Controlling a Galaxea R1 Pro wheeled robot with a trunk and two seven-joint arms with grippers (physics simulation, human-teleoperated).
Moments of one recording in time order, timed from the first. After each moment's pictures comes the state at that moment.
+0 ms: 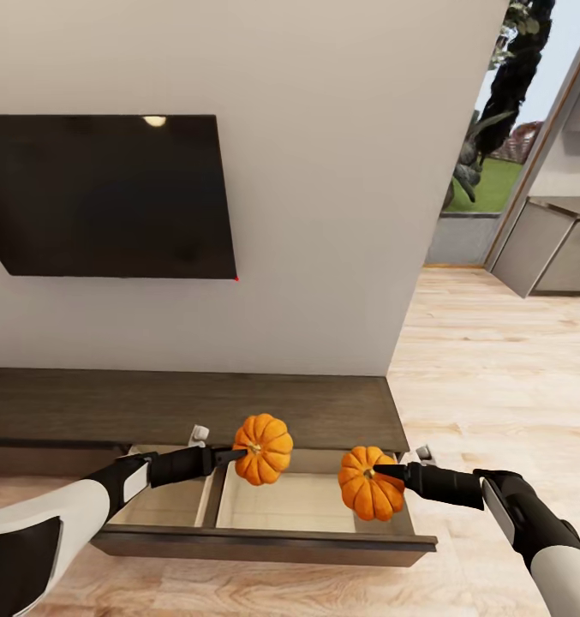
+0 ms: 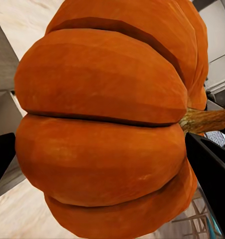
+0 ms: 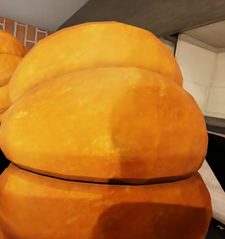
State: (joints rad) left arm -0.94 0.16 -1.56 -0.05 1.72 0.10 -1.35; right arm -0.62 -0.26 -0.15 -0.61 -0.10 0.72 1.20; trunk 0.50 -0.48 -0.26
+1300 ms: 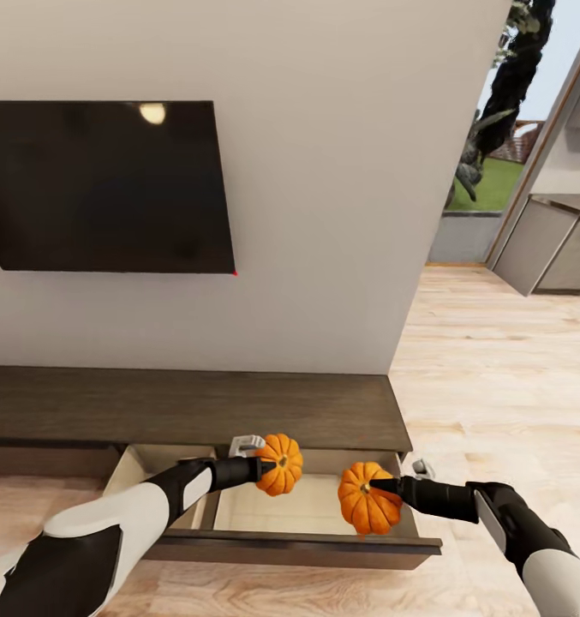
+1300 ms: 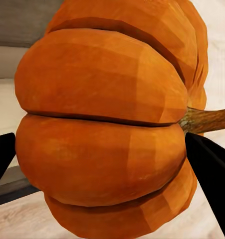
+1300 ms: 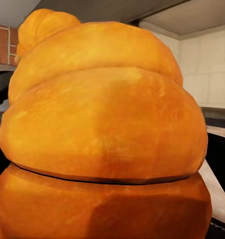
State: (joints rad) left arm -0.93 -0.07 -1.62 -0.04 1.72 0.14 -0.52; right arm -0.63 -0.24 -0.15 -0.50 -0.09 0.66 1.07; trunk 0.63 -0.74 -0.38
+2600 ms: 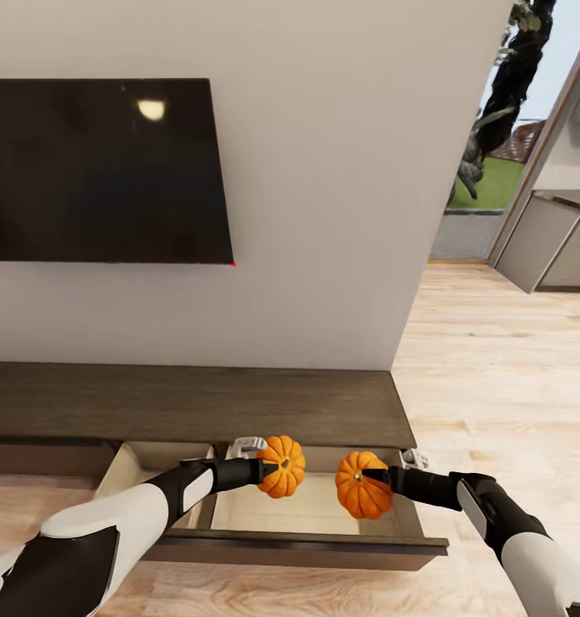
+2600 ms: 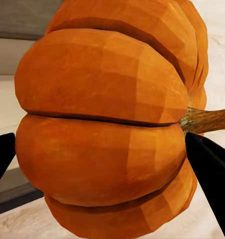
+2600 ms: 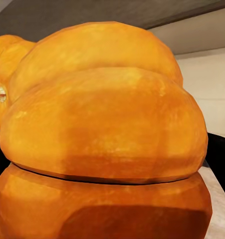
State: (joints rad) left arm -0.93 -0.06 -1.63 -0.07 1.72 0.14 -0.51; right arm -0.68 -0.19 -0.15 -0.44 -0.10 0.53 0.88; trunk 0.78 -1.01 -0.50
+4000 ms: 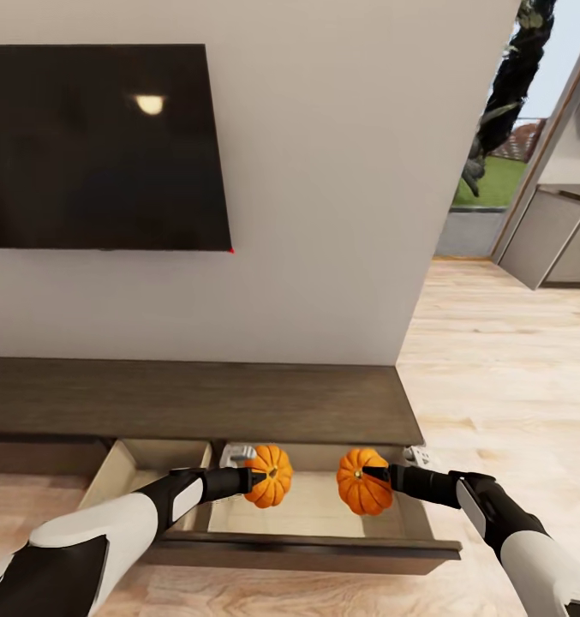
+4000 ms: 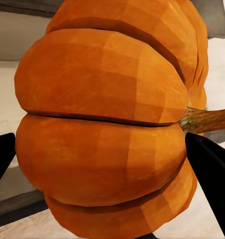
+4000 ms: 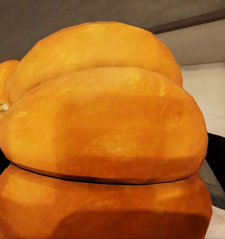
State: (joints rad) left arm -0.90 -0.02 -1.63 -0.07 1.72 0.14 -0.48; right arm -0.69 -0.19 -0.15 -0.43 -0.08 0.46 0.87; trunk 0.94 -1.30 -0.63
